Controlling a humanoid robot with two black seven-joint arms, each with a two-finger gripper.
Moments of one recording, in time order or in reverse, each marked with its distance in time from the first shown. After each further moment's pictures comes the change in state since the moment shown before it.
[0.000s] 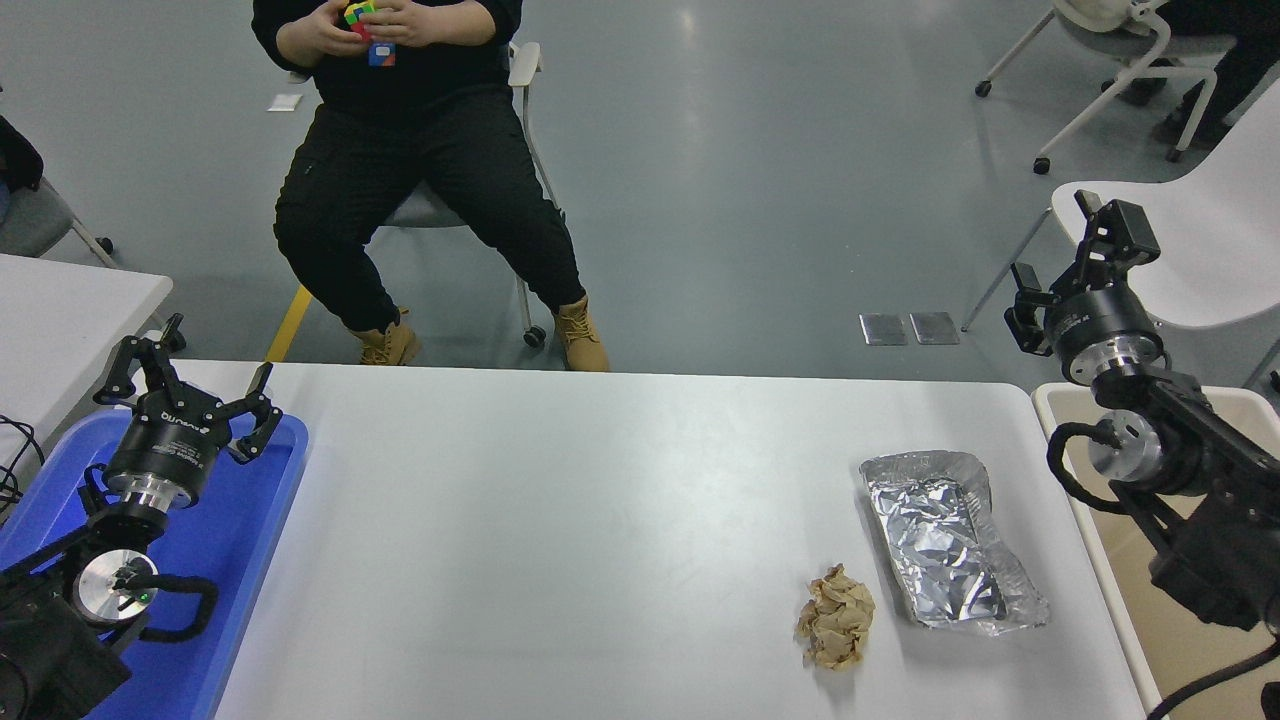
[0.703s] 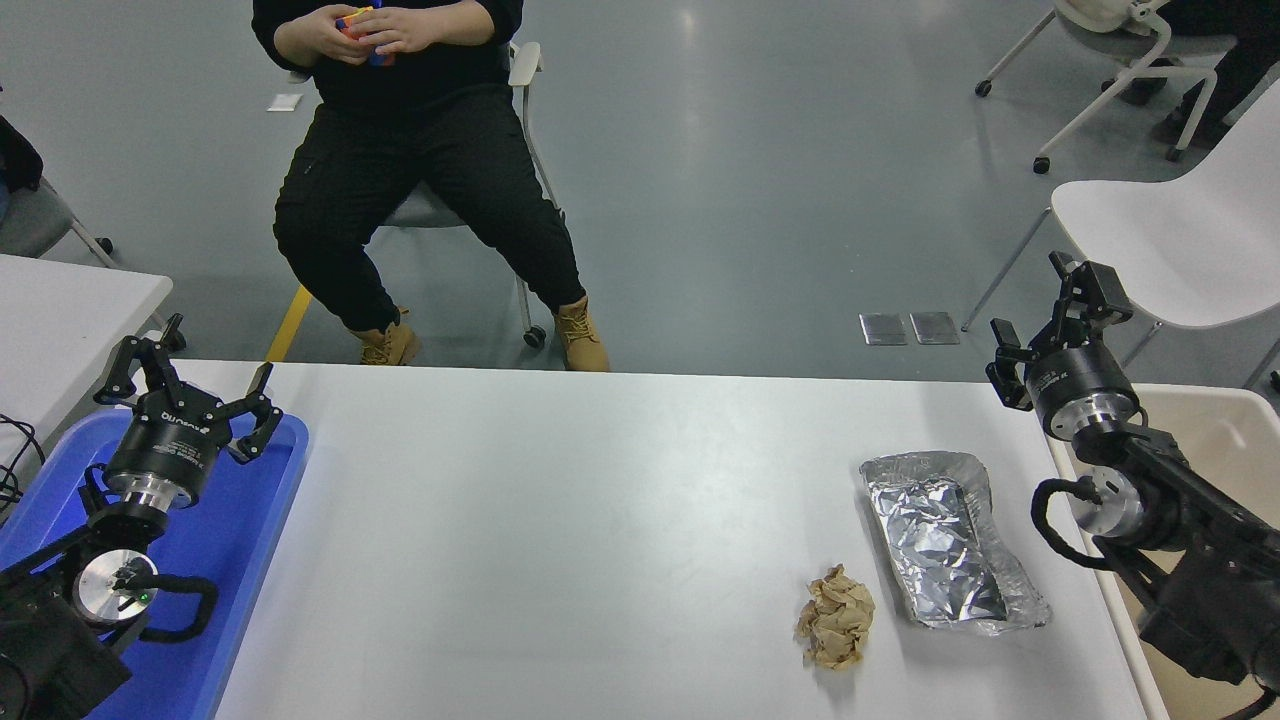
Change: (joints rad) left arm 0.001 0.000 0.000 0.000 0.000 0.000 0.000; right arm -0.058 0.007 -0.011 0.007 -0.007 0.001 0.020
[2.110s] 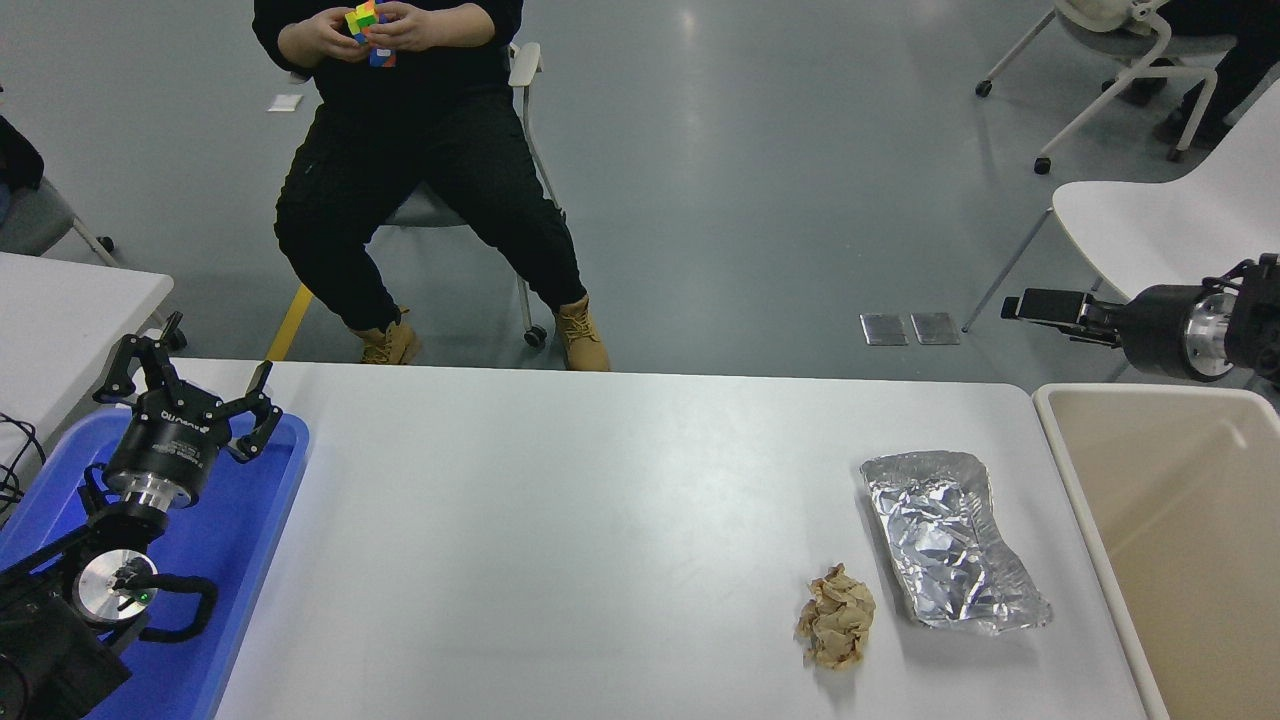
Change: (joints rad) left arm -0.001 0.000 0.000 0.000 0.000 0.000 0.000; right arm 0.755 -0.297 -1.434 0.000 -0.604 0.282 0.000
